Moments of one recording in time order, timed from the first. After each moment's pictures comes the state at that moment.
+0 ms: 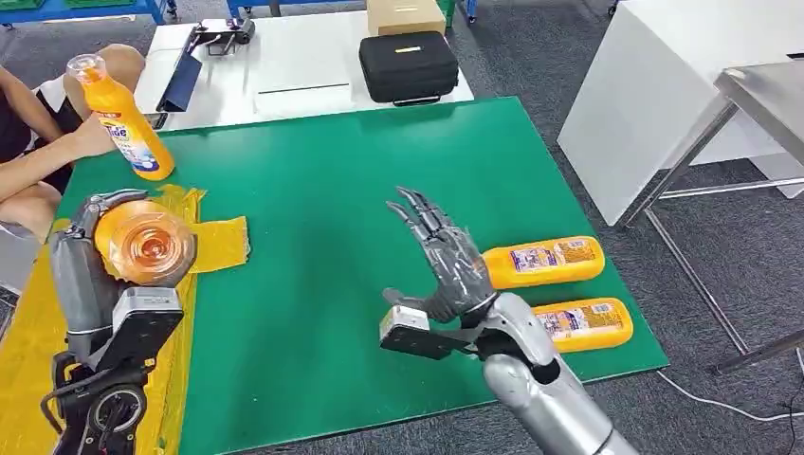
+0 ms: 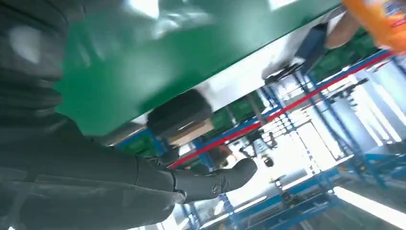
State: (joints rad) left arm -0.12 0.06 -0.21 -1.84 -0.84 0.49 -0.25; right arm -0.21 -0.16 0.57 -1.67 0.76 -0.30 -0.14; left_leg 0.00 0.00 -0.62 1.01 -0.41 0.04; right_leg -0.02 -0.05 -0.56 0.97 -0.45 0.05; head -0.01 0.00
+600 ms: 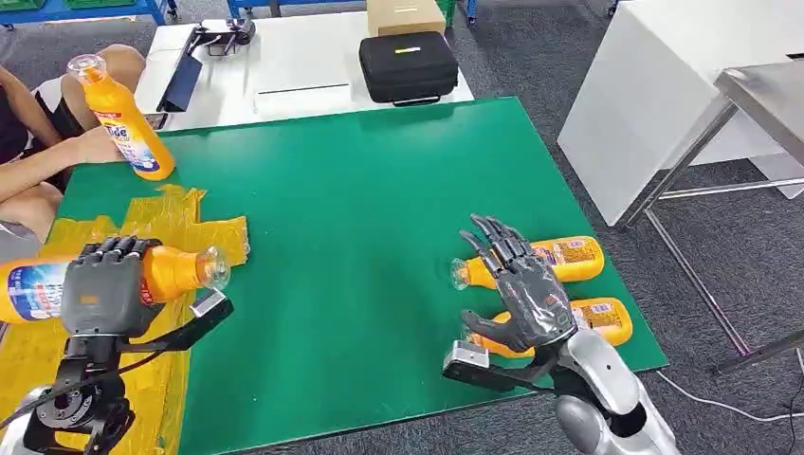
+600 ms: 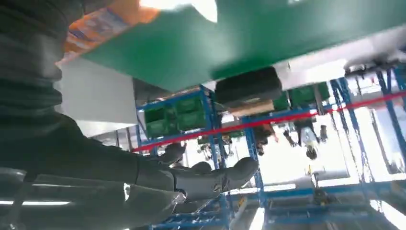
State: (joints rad) left arm -0.09 0.26 -0.22 -1.70 -1.57 0.18 0.11; right arm 0.04 -0.34 0.37 -1.90 0.99 -0.20 -0.10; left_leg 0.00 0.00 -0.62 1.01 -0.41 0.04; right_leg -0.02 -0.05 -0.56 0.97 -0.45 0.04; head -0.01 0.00
